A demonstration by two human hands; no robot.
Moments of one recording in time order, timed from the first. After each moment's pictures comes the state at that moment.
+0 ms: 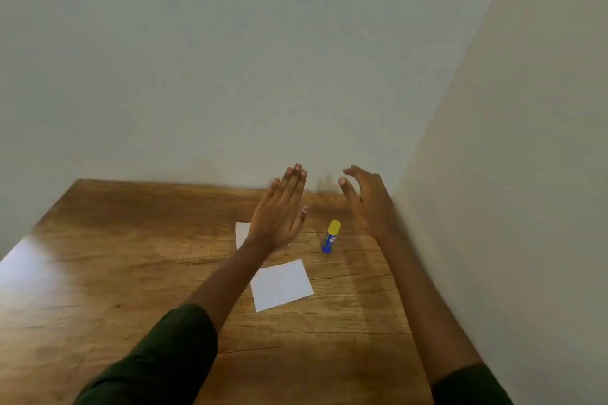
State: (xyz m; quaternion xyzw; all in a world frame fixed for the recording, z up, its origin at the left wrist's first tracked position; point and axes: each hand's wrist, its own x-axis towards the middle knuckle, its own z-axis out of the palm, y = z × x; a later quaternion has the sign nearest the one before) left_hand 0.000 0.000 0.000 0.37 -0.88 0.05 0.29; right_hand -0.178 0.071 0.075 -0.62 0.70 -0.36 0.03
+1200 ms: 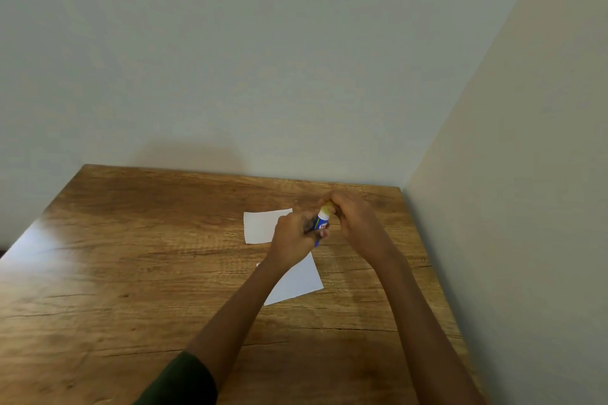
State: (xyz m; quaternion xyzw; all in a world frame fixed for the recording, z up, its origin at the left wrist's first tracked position) left_hand -0.008 0.047 0.004 0.44 -0.74 -0.38 0.33; right_hand -0.140 0.088 0.055 -0.74 0.60 -0.31 0.09
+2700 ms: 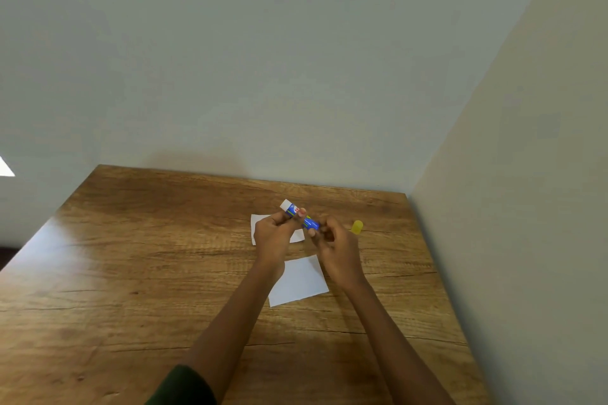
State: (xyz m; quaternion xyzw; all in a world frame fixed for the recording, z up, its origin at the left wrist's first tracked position) left_hand 0.013 0.050 0.010 0.51 -0.38 -0.61 0.48; right_hand -0.095 0.094 0.001 -0.55 0.66 -0.46 0.23
